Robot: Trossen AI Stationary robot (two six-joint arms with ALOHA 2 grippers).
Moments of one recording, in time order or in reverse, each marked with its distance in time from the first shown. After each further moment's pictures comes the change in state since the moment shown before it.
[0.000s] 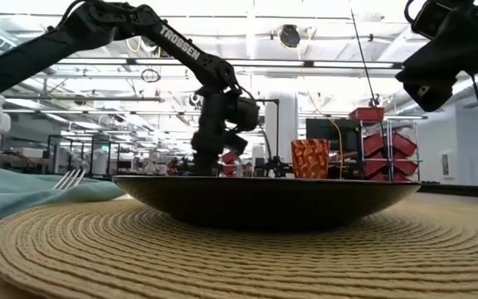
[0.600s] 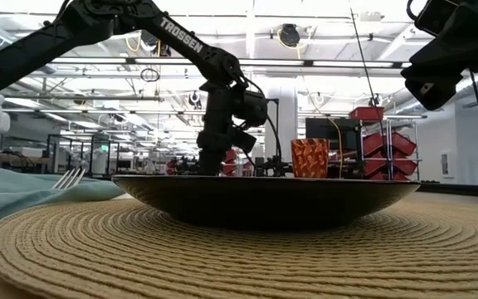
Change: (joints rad) left arm -0.068 -0.012 -0.016 0.049 -0.029 -0.053; right arm 0.032 0.001 0.000 0.001 0.003 0.002
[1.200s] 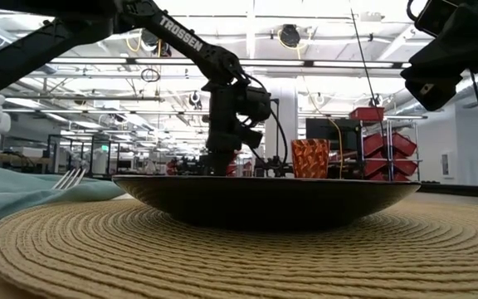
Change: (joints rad) left arm -0.004 -0.013 -0.001 0.097 -0.007 -0.028; right arm 0.000 0.000 0.000 0.000 0.000 0.001
